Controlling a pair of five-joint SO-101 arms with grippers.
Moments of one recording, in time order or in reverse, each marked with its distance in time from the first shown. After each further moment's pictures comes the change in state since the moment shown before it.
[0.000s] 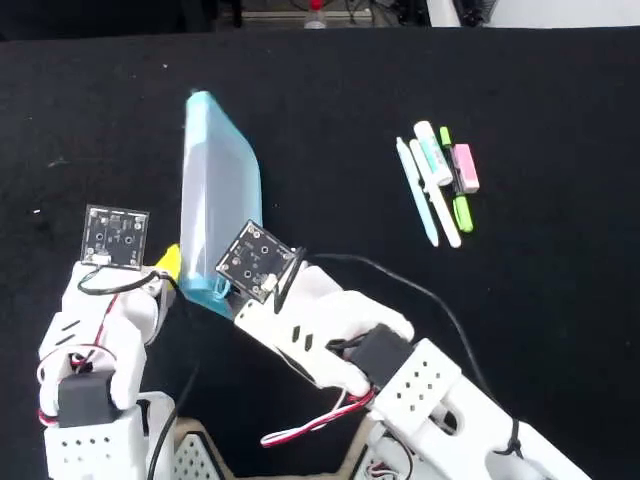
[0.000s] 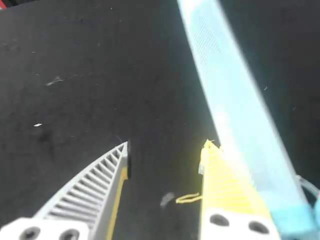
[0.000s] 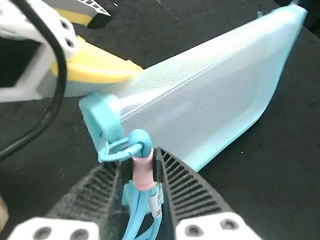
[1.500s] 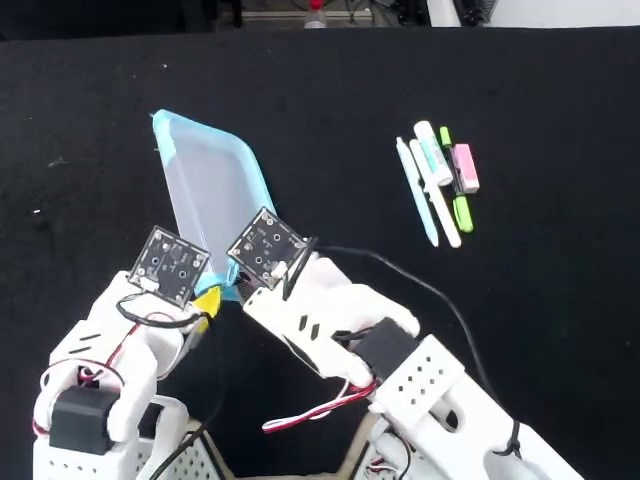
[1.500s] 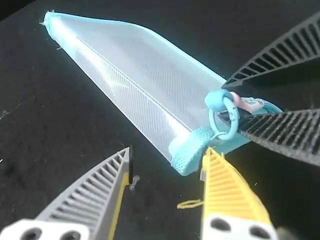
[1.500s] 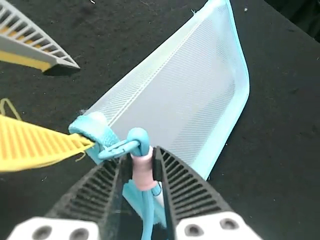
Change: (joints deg) left arm 14.1 -0.4 -10.6 18.3 -8.4; right arm 3.8 0.4 0.6 -1.1 0.0
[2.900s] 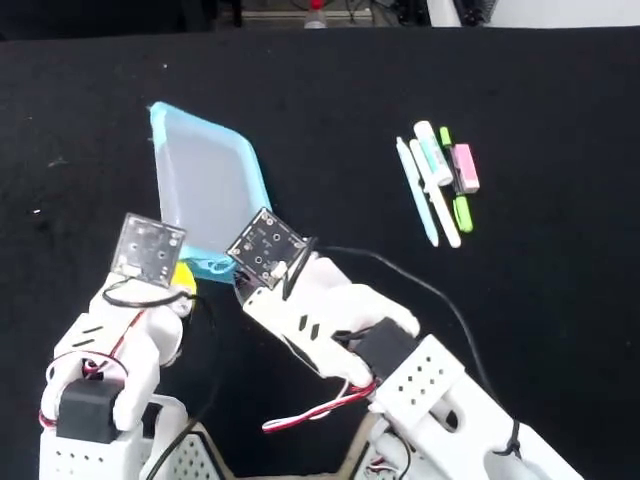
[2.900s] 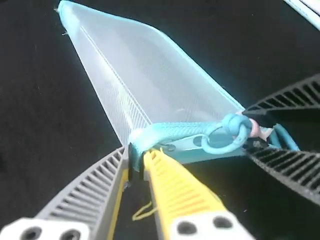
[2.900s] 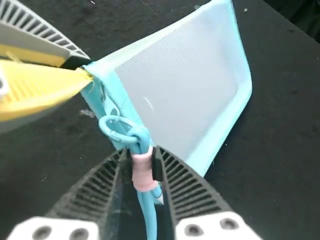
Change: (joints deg) left arm -1.8 0.0 3.8 -6.4 10.5; right arm 0.1 0.0 0.0 -0.1 0.0
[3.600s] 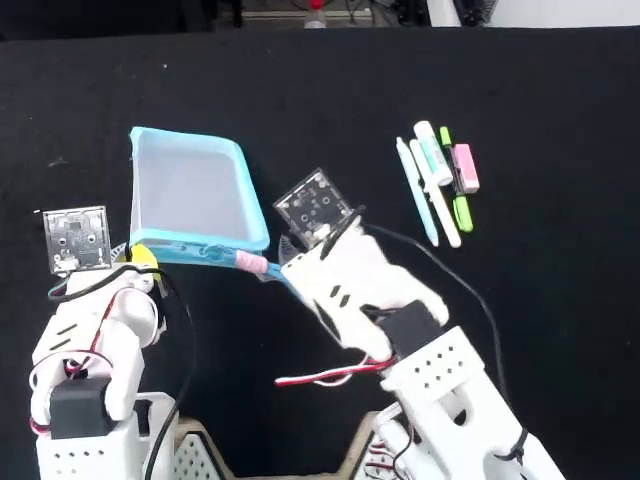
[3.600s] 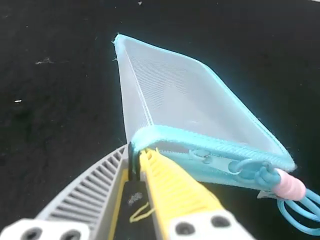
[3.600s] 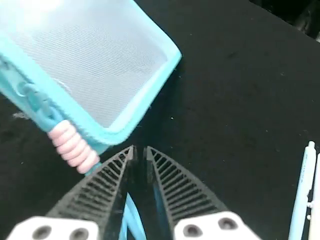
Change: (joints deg) left arm -11.3 0.8 0.0 -5.5 13.5; right arm 13.0 0.0 -1.5 2.8 -0.2
